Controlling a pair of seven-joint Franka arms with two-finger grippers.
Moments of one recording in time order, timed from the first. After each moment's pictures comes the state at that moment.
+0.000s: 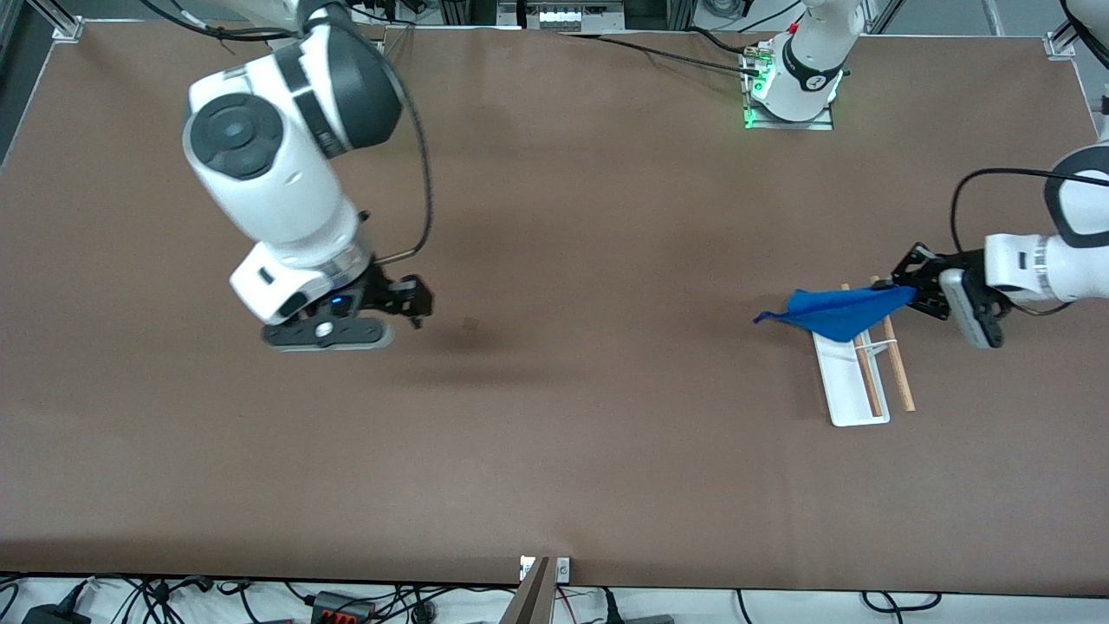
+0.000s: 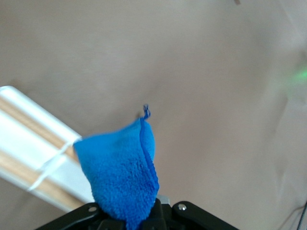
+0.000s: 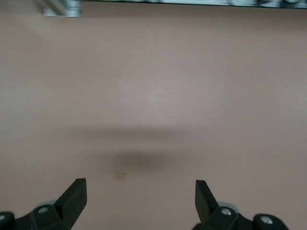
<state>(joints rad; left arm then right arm) 0.45 0.32 -0.22 -1.81 -0.42 1.79 1.16 0.39 0.49 0.03 -1.20 -0.10 1.76 0.44</state>
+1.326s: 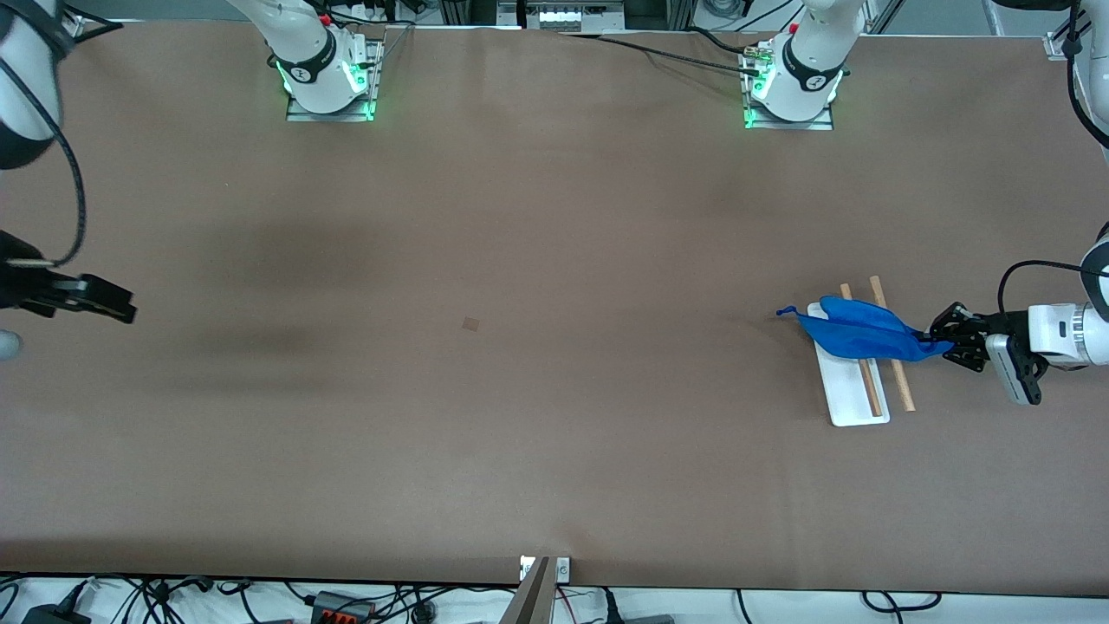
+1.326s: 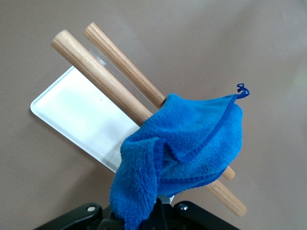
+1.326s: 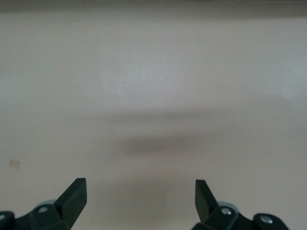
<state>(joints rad) 0.54 0.67 -0.22 -1.51 -0.35 1.78 1.24 0.00 0.34 -0.05 -1.24 -0.04 1.61 -0.01</state>
